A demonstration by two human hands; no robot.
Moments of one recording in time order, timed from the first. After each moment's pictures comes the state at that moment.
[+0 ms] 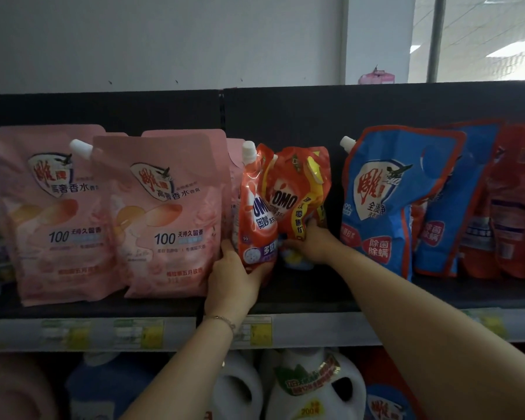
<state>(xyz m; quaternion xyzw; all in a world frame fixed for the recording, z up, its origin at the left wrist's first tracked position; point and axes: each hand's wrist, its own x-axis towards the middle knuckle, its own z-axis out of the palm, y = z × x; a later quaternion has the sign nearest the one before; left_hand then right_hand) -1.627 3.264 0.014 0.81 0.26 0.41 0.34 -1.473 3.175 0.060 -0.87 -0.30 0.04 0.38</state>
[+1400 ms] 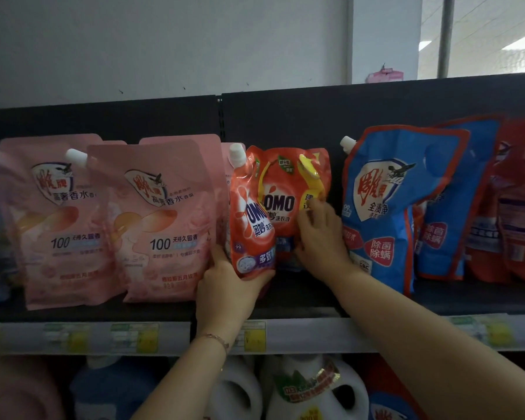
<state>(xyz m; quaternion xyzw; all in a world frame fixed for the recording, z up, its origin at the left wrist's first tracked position) -1.636 3.251 0.011 0.79 0.28 0.47 0.28 -1.469 3.160 0.036 -0.76 -0.45 -0.41 0.23</state>
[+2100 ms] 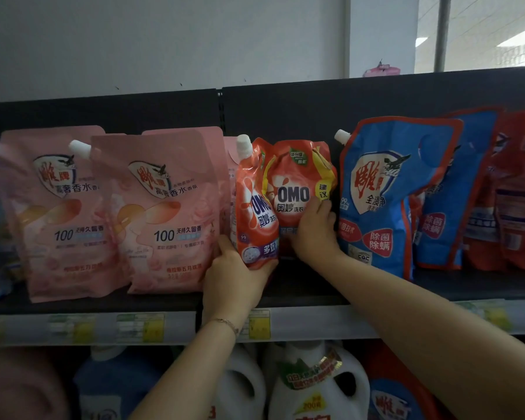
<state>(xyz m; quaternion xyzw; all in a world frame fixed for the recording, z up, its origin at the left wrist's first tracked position) -1.637 3.246 0.015 0.80 0.29 0.45 0.27 -1.482 3.187 0.041 -0.84 -0.29 -0.26 0.37</state>
